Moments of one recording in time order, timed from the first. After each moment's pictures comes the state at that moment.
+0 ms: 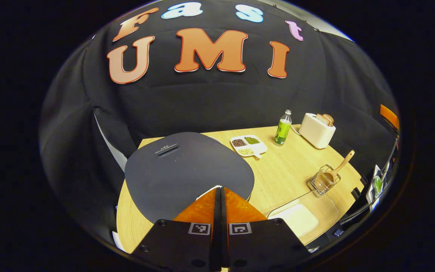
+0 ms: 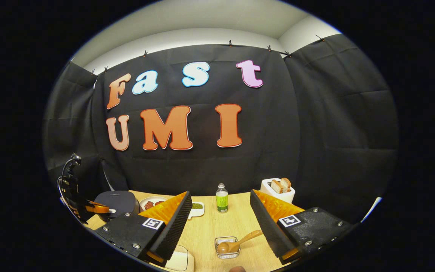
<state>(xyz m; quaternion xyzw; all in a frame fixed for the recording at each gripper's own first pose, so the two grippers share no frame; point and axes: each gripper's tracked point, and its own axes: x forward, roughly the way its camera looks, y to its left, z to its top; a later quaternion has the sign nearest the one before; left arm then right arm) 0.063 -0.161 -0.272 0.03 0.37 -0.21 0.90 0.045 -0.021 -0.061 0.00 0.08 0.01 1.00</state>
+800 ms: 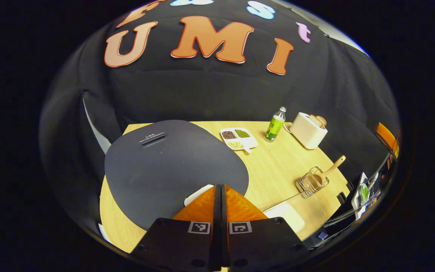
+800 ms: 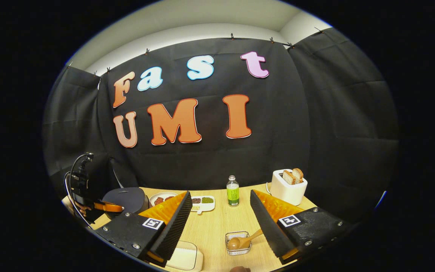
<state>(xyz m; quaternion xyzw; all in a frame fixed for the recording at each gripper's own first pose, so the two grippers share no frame) 0.070 -0.169 -0.278 0.00 0.40 -0.23 0.89 0.044 0.002 -0.088 0.02 0.10 0.05 0.99</state>
